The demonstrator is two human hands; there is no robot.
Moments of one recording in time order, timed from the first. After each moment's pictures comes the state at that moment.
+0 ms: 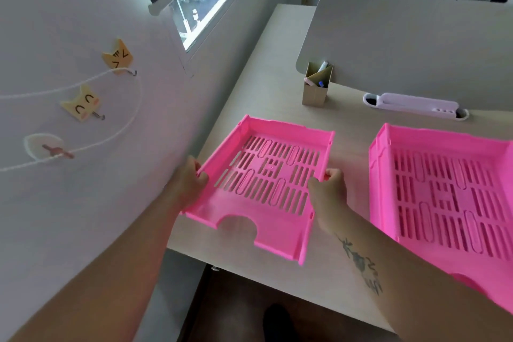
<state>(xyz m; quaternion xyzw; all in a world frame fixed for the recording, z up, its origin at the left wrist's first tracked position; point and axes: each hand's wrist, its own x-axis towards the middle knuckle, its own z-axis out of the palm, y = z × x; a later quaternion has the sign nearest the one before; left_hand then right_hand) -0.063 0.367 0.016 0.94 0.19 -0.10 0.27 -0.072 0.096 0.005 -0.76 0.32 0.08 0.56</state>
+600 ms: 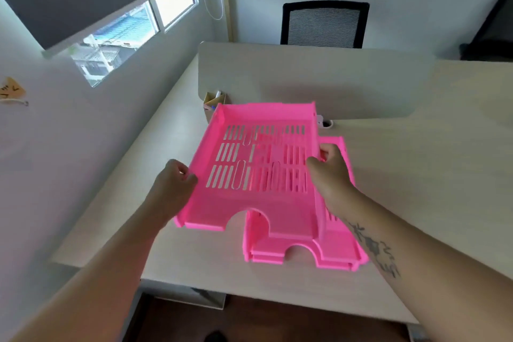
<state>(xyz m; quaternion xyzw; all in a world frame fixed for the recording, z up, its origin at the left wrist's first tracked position) -0.140 0.106 0.098 0.92 0.13 -0.03 0.37 -0.144 -0.172 0.100 -0.78 0.20 -0.04 0.59</state>
